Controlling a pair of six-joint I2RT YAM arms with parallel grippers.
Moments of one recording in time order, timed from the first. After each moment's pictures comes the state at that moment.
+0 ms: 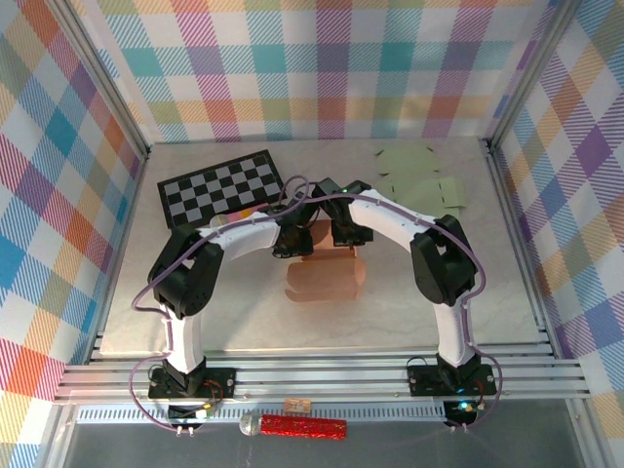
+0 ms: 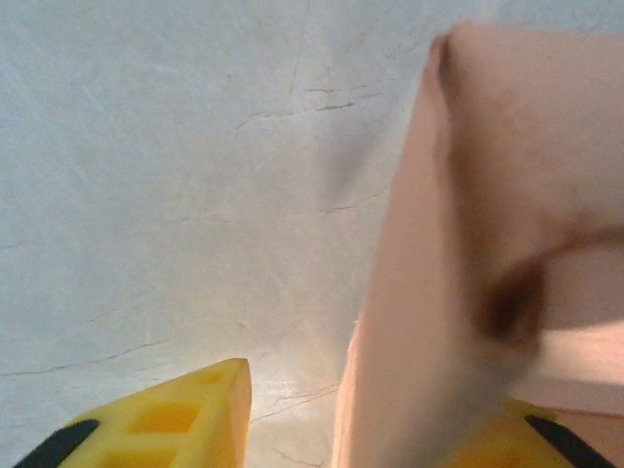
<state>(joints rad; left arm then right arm) -0.63 1.91 1.31 -0.61 -0.08 -0.69 0.68 2.03 1.63 -1.09 0.31 0.65</state>
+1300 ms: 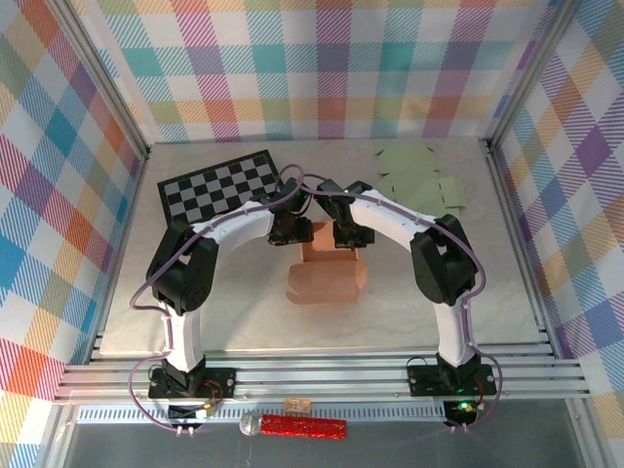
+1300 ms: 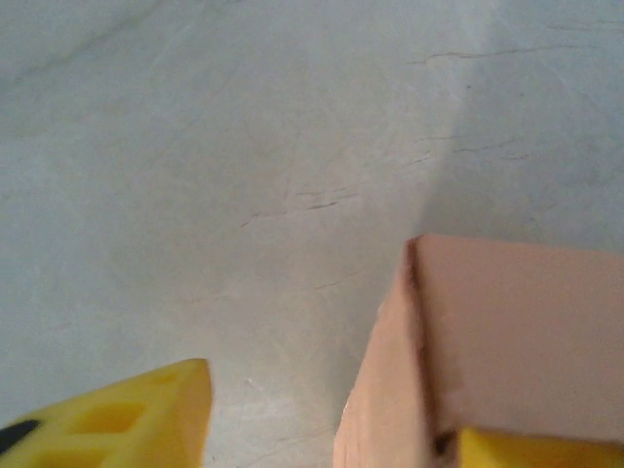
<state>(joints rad) -0.57 1.93 1.41 -0.65 -0.02 -0.64 0.66 2.03 1.62 -1.10 0.28 0.68</state>
